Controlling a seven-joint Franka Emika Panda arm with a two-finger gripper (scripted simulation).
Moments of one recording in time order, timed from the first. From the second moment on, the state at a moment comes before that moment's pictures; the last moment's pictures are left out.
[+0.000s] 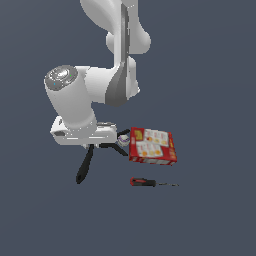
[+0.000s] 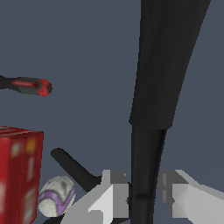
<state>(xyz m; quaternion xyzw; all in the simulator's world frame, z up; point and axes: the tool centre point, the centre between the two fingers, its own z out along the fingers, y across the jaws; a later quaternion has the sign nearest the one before) 0.047 -0.139 0.175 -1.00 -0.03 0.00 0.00</state>
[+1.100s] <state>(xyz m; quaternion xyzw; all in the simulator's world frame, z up) -0.076 -0.210 0.353 -1.00 -0.03 0.00 0.00</state>
